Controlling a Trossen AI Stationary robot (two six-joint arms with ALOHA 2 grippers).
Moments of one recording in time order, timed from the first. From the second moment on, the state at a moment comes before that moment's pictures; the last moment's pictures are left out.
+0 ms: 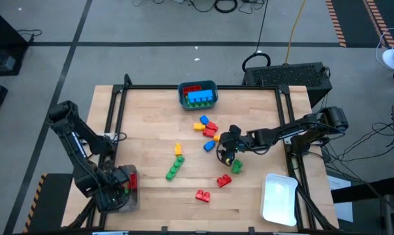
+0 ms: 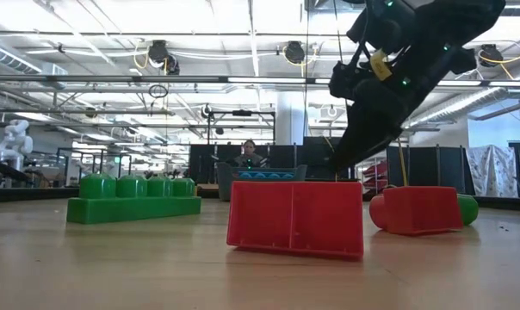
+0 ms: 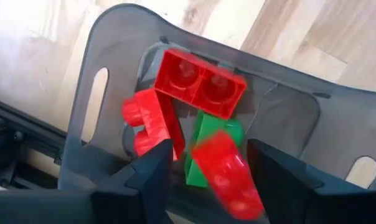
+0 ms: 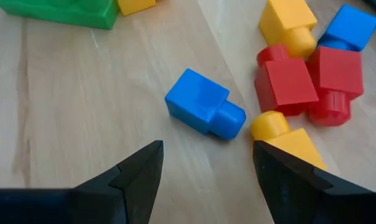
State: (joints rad) left arm -1.07 1.35 0.97 -1.18 -0.11 -1.53; right arm 0.09 1.52 0.70 -0.03 0.23 0.37
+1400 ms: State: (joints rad) left arm -0.71 1.35 1.05 -1.01 -0.51 -0.88; right arm -0.06 1.58 0.94 -0.42 0.14 -0.06
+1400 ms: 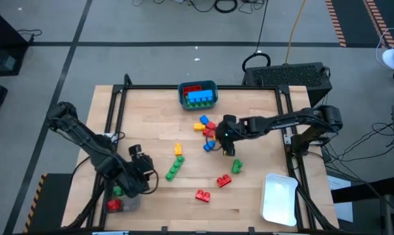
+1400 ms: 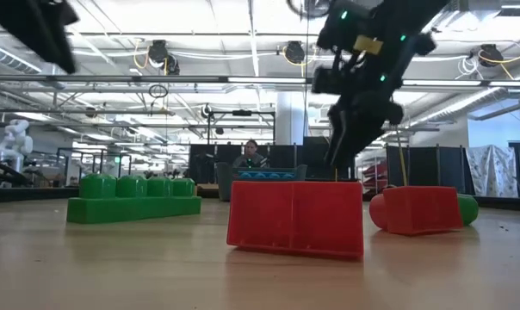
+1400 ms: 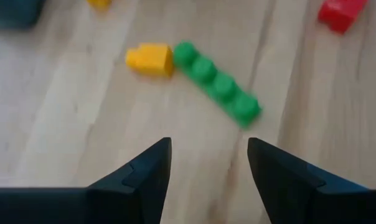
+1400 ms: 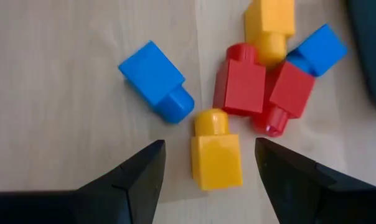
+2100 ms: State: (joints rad) left arm -0.47 1.35 0.84 -0.53 -0.50 -0.54; right arm -0.14 1.76 0.94 -0.41 0.02 -0.10
